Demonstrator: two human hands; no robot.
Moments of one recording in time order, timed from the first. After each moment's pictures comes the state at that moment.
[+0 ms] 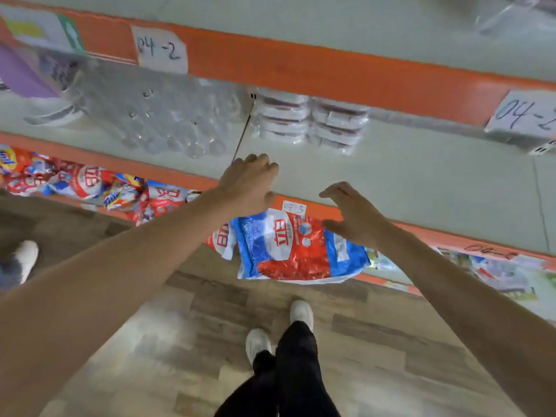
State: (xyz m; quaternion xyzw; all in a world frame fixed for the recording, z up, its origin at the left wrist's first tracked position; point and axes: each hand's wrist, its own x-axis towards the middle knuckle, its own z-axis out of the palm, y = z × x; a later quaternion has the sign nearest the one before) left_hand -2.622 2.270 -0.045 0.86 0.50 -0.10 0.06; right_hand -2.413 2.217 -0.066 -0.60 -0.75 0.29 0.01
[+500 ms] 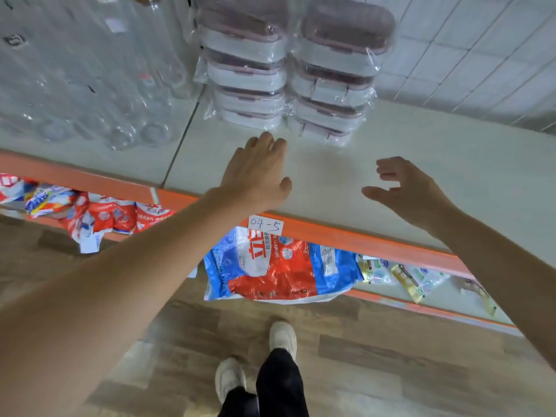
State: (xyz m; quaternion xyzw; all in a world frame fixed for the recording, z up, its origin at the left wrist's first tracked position) left_hand -2.544 2.343 -0.166 0.83 0.55 0.01 0.12; right_hand -2.311 2.300 -0.168 -0.74 -0.58 0.32 0.14
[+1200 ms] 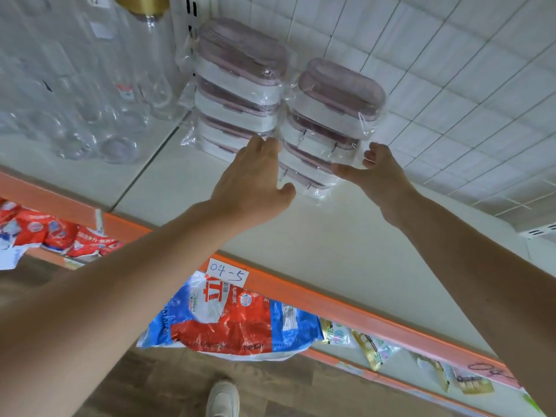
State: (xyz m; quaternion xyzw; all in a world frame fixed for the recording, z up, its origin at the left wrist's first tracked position) left_hand -2.520 2.373 -0.157 0.75 0.59 0.21 0.23; right_hand -2.316 2.410 -0.158 -0.74 -0.50 0.35 0.29
